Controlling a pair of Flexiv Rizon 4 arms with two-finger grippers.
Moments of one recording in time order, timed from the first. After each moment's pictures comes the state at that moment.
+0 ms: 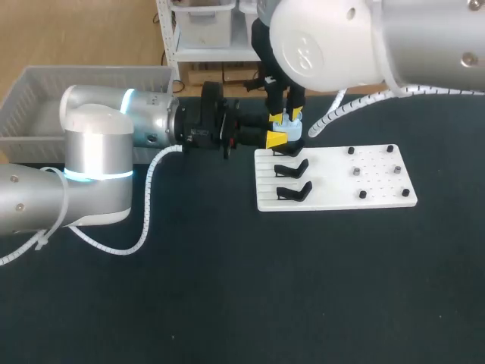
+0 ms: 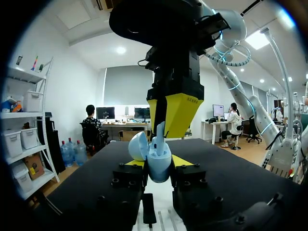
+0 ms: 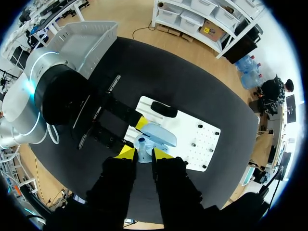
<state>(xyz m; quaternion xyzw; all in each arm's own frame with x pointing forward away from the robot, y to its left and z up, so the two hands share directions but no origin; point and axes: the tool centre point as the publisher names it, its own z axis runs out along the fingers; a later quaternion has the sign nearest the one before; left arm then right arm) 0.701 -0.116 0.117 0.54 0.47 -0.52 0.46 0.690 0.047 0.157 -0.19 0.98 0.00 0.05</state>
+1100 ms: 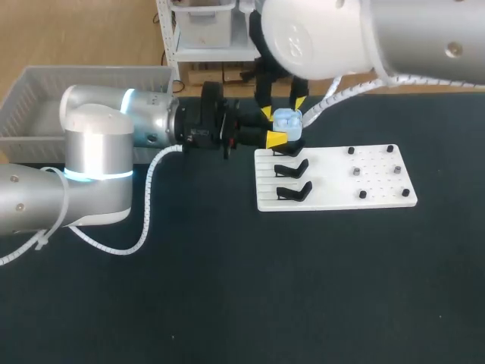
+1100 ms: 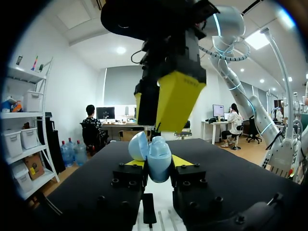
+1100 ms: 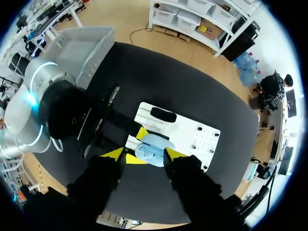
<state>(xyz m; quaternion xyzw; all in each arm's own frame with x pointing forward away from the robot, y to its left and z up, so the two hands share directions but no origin) 0.701 -0.116 0.117 0.54 0.47 -0.52 0.46 0.704 0.052 0.169 -0.16 0.98 0.01 0.05</state>
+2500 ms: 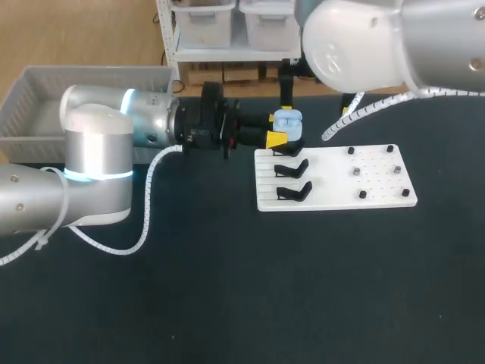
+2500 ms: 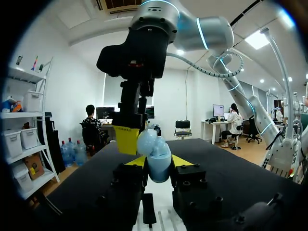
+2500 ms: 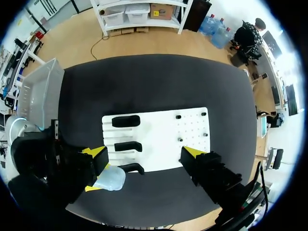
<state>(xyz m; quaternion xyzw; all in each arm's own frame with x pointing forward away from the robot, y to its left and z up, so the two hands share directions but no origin) 0.701 -0.116 0.117 0.54 0.47 -0.52 0.46 0.726 -0.010 0.131 0.04 1.00 -0.01 0.05</state>
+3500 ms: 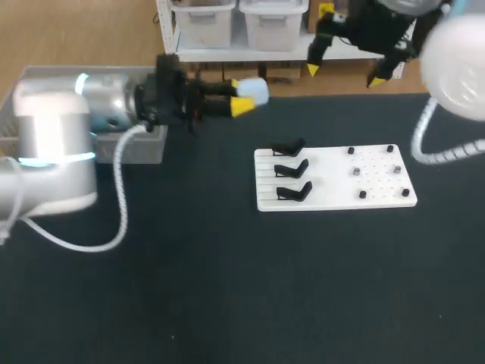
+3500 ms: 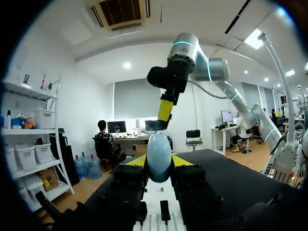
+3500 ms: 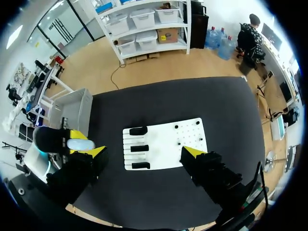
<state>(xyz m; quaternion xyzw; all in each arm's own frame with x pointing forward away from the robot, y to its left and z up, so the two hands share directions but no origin) 0.723 -0.051 0.190 0.51 0.46 -0.50 0.53 0.702 -0.037 0.228 0.06 0.98 0.10 0.18</state>
